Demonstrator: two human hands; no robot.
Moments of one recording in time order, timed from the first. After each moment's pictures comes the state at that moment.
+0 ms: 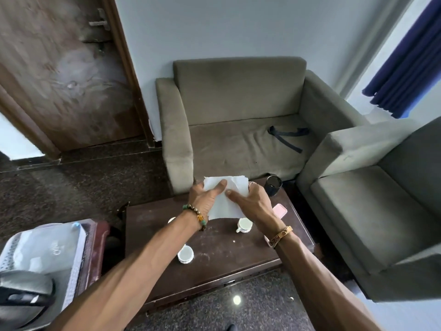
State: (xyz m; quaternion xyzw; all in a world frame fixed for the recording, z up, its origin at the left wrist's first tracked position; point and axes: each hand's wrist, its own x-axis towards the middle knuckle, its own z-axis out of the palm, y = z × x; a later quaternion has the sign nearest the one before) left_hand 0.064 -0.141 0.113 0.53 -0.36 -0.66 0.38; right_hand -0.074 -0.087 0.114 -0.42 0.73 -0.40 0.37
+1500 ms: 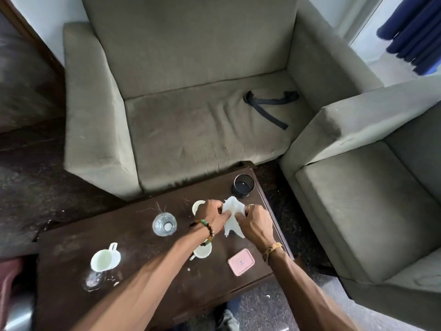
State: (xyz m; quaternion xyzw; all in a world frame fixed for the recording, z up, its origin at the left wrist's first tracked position) left_hand -0.209 -0.278 -0.097 0.57 -0.69 -0.43 0.03; right_hand -0.327 -0.203 -0.071 -0.36 0.86 -0.17 0.32
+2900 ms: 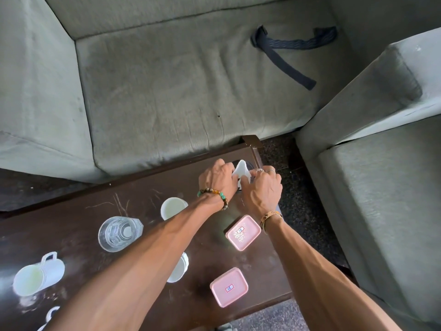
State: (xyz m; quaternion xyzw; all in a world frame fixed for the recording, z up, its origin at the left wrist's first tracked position) left_hand -0.342 -0.371 -0.290 0.56 -0.80 -0.20 0.01; right_hand -0.443 -0.310 -0.280 -0.38 0.89 -0.11 0.22
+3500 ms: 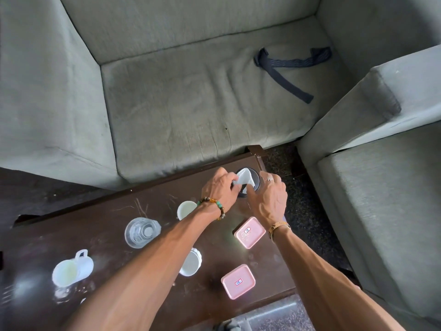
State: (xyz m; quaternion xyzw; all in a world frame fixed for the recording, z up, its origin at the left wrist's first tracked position) left_hand -0.310 -0.363 -0.239 0.53 -0.79 -0.29 0.03; right_hand -0.434 -0.290 -0.241 -0.39 0.88 -0.17 0.23
